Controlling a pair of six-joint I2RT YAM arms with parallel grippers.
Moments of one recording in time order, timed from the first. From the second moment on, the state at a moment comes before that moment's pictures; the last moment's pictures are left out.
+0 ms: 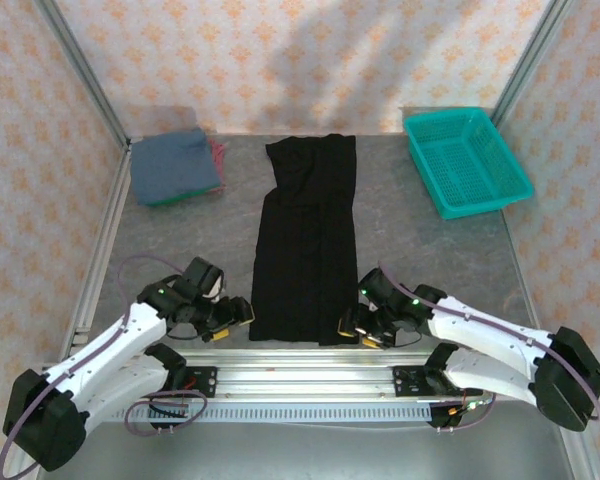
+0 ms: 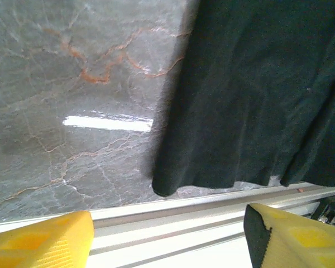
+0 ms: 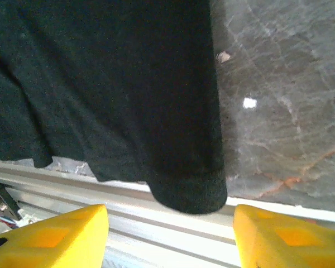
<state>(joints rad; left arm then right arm) -0.47 0.87 0.49 -0.83 0.37 -0.93 0.84 1.00 0.49 -0.67 -0.33 1.15</state>
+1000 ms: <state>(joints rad) -0.65 1.18 0.41 -0.36 0.43 -1.10 0.84 1.11 0.42 -0.53 -0.29 1.22</state>
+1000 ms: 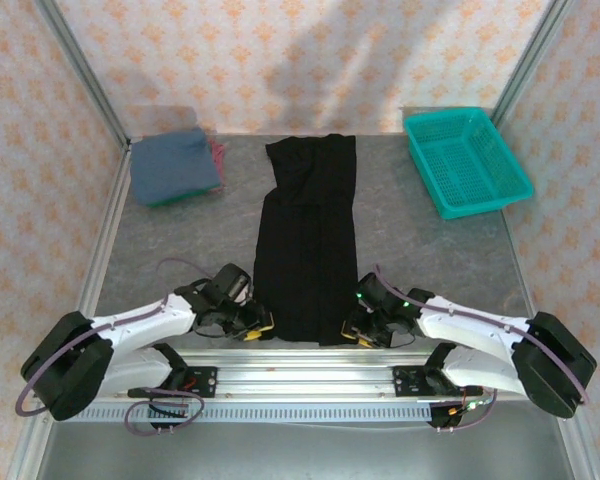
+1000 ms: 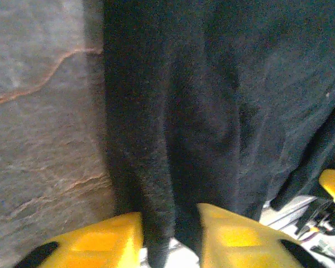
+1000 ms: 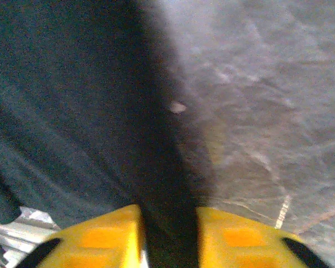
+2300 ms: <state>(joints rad) -0.36 1.53 1.27 -0.73 0.34 -0.87 0.44 1.43 1.14 -0.77 -0.30 0.98</state>
